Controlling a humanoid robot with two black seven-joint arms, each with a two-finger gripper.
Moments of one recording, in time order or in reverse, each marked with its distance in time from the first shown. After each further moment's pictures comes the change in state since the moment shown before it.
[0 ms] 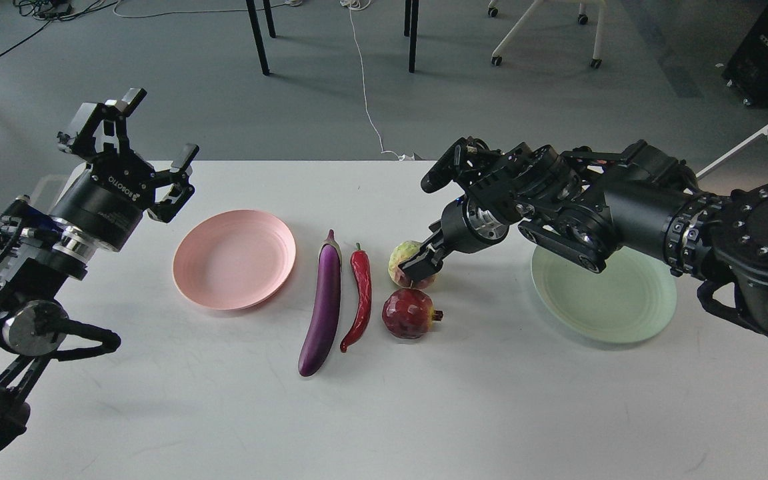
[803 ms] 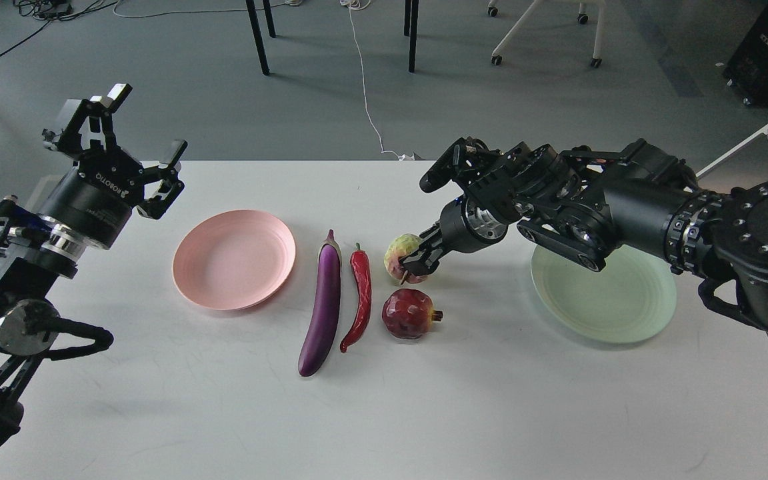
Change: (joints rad) left arm 0.011 0.007 -0.032 -0.001 -0.015 -0.001 -0.001; right arm 0.069 -0.041 -0.004 0.073 0.018 0.003 0.000
